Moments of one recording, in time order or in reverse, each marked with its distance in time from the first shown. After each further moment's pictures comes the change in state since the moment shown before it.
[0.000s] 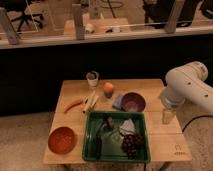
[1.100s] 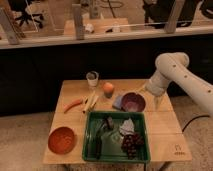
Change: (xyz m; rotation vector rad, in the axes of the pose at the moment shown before) arm -0.066 -0.075 0.035 -0.026 -0.268 -0.951
